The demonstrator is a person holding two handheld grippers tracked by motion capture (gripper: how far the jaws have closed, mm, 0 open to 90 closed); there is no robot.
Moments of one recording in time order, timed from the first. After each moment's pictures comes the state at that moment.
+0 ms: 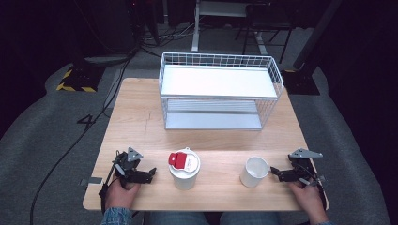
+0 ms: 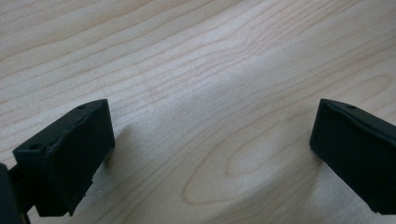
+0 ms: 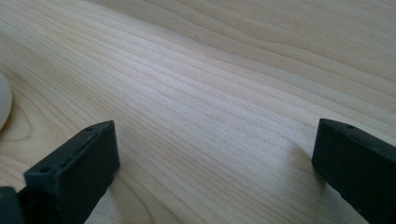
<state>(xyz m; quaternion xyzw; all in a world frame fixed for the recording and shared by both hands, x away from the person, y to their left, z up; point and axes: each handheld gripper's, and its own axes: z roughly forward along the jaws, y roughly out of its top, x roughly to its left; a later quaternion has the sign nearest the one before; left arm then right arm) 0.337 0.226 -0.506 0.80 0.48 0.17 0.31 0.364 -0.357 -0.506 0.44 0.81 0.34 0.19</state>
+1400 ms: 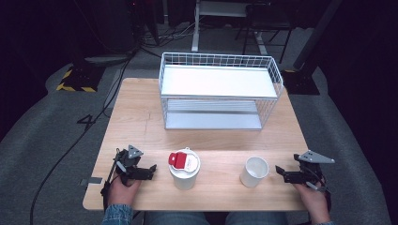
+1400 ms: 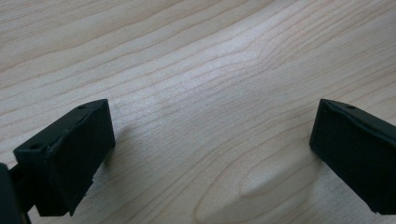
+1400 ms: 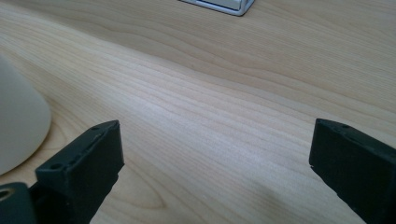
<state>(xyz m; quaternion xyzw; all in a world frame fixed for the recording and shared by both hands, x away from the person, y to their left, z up) 0.344 0.225 -0.506 0.80 0.49 0.17 0.31 0.342 -0.366 -0.488 0.45 0.78 0.38 0.22</state>
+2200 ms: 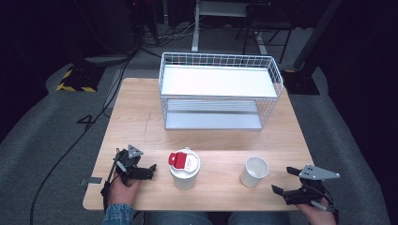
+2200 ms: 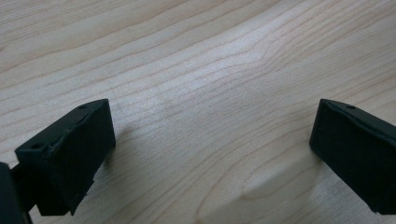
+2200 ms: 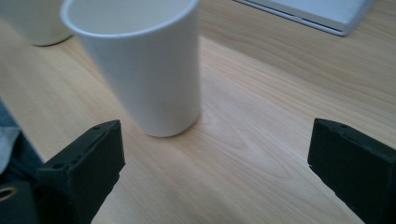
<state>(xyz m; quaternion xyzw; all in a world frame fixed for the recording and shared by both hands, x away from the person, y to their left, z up) 0.345 0.225 -0.506 0.79 0.49 0.18 0.31 0.286 -0.336 -0.457 0.36 0.82 0.42 0.15</state>
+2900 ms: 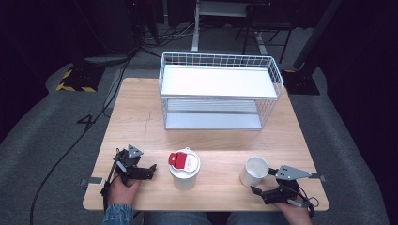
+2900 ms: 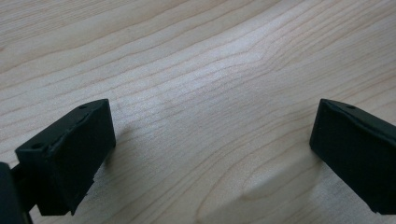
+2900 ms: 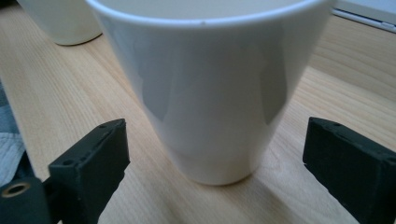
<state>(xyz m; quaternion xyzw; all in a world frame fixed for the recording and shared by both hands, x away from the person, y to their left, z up) 0.345 0.225 -0.506 0.79 0.49 0.18 0.31 0.302 -0.287 -0.492 0.32 0.83 0.45 0.13</state>
